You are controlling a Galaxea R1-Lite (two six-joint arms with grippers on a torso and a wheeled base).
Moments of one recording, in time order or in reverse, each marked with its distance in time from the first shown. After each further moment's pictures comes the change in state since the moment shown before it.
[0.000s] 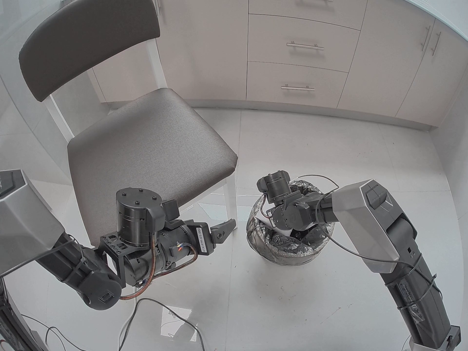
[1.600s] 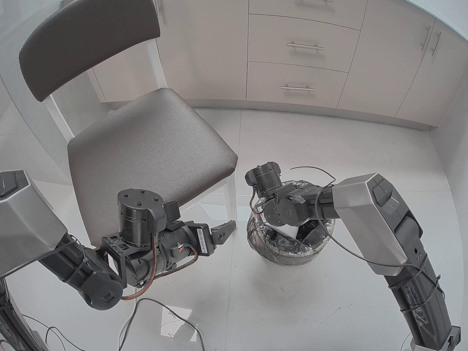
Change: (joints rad) left arm 0.000 0.010 -0.001 0.000 0.001 0.000; right arm 0.063 -0.074 0.000 0.058 -0.001 0.022
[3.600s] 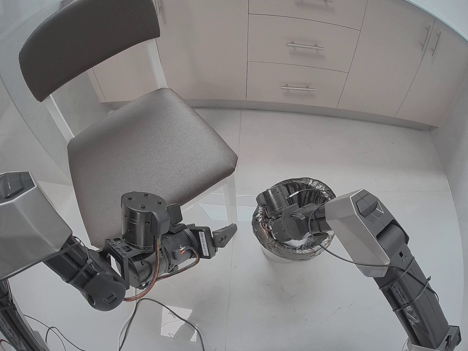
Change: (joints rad) left arm -0.003 0.019 0.000 -0.001 0.000 0.001; right arm -0.069 0.146 0.000 -0.027 -0.002 0.037
